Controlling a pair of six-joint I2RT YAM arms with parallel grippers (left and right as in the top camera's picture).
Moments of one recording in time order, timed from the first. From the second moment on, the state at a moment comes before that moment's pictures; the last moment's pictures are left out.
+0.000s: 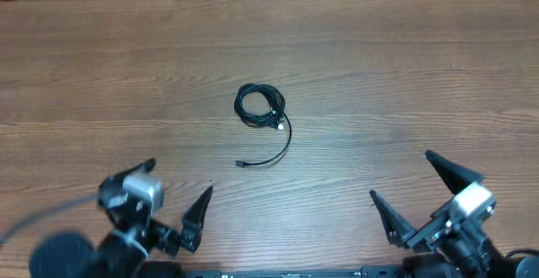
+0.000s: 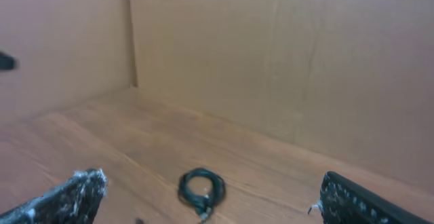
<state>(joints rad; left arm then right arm) -0.06 0.46 1.09 -0.98 0.43 0.04 0.12 0.23 0.83 -0.61 -0.48 -0.04</state>
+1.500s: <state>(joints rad) -0.15 2.15 1.69 -1.17 0.45 -0.26 0.12 1.59 1.40 -1.00 -0.59 0.47</state>
